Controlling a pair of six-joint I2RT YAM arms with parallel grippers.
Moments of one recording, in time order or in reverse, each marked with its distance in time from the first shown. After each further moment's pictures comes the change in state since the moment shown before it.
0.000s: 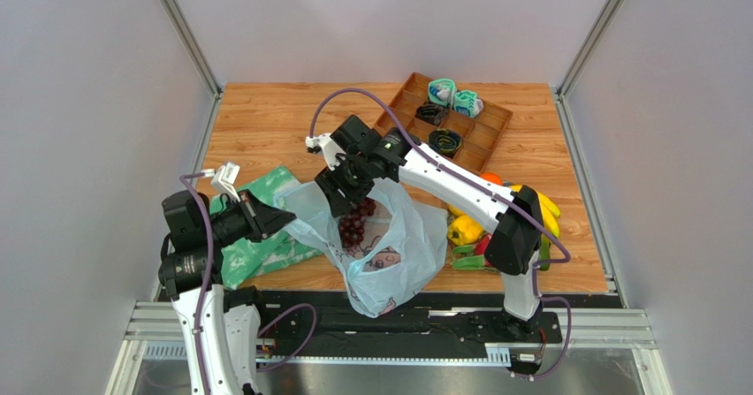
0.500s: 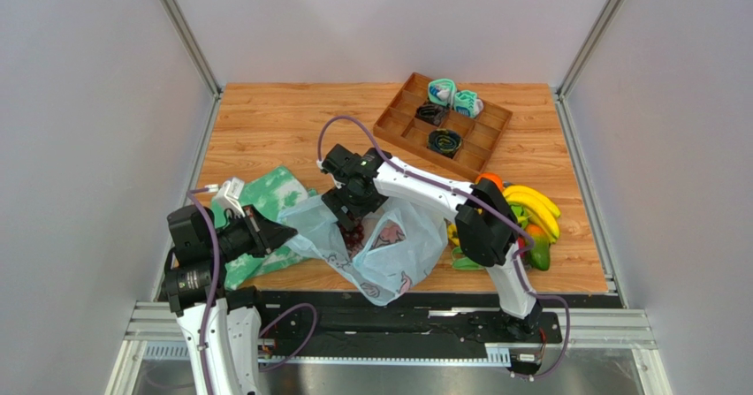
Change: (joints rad) left arm 0.000 -0.102 -0.029 -0.143 -0.056 0.055; right arm 0.016 0.161 -0.108 -0.007 0.328 0.147
